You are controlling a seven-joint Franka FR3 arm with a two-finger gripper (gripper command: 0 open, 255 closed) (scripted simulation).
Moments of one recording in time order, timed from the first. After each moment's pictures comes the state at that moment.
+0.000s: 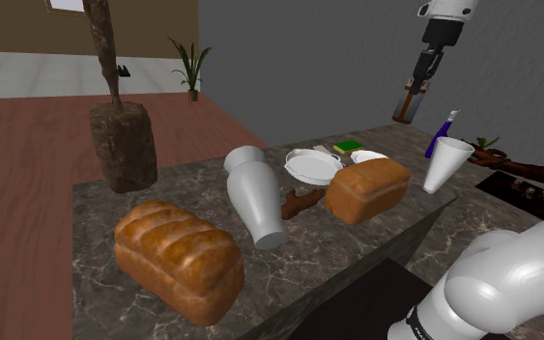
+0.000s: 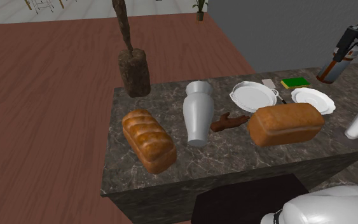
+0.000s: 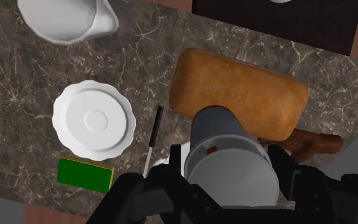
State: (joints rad) arm -0.16 -0.40 -0.34 -1.67 -0.15 1.29 -0.57
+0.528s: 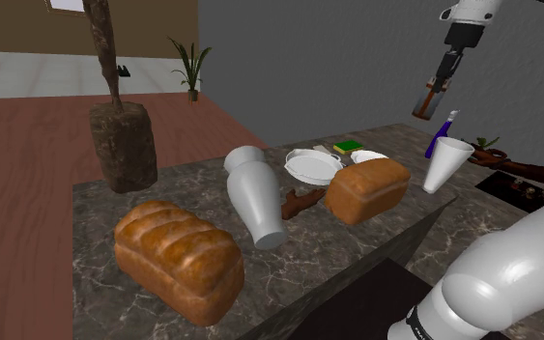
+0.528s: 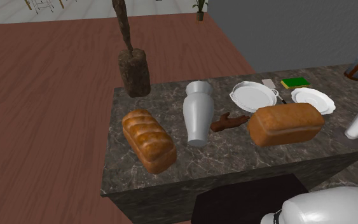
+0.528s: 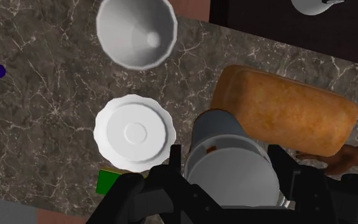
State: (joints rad) arm -0.20 -0.26 -0.53 -1.51 -0.14 1.29 -0.81
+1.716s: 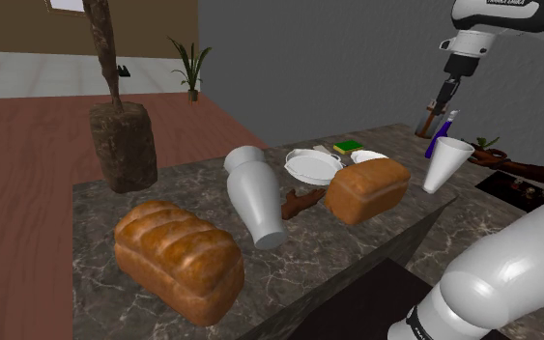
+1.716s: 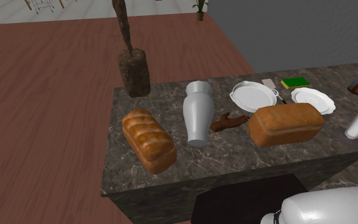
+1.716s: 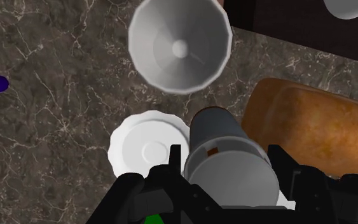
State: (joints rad) arm -0.24 -0.24 -0.63 -1.68 -0.15 1.48 -0.93
